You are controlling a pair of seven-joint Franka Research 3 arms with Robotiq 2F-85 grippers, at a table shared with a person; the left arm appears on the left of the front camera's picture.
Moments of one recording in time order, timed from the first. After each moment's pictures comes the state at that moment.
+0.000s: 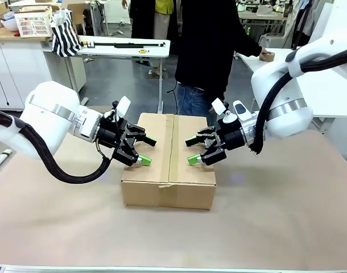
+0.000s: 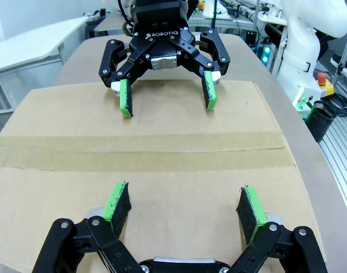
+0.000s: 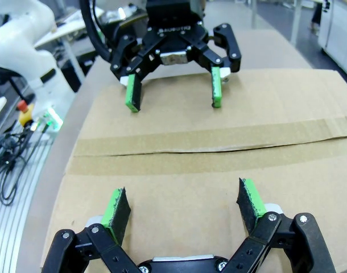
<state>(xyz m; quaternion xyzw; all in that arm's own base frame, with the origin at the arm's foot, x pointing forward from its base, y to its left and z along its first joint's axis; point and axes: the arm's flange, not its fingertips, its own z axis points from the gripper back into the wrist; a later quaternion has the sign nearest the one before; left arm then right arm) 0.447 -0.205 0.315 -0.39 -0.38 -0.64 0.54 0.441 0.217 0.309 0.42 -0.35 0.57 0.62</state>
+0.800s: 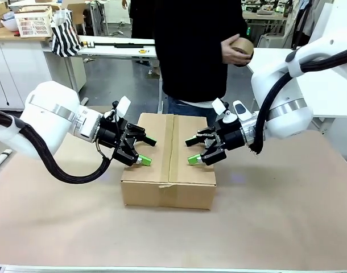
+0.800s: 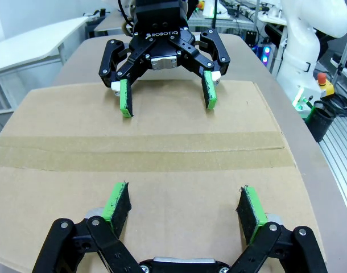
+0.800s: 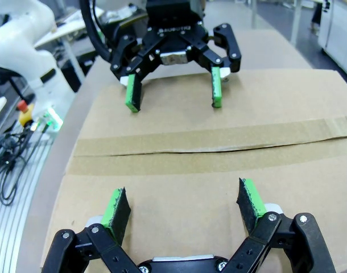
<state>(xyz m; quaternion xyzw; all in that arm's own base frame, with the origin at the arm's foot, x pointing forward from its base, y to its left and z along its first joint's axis) 0.447 -0.205 0.315 -0.39 -0.38 -0.64 0.54 0.441 0.217 0.309 0.42 -0.35 0.57 0.62</state>
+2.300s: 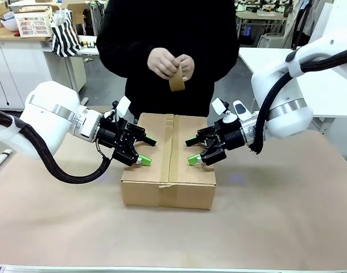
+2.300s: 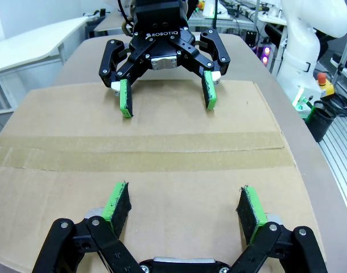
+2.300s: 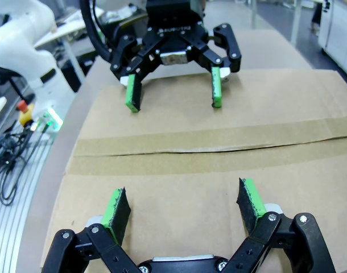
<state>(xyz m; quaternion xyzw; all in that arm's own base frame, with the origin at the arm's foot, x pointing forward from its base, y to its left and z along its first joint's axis) 0.447 -0.205 0.315 -0.39 -0.38 -0.64 0.54 0.441 0.217 0.309 0.42 -0.35 0.57 0.62</state>
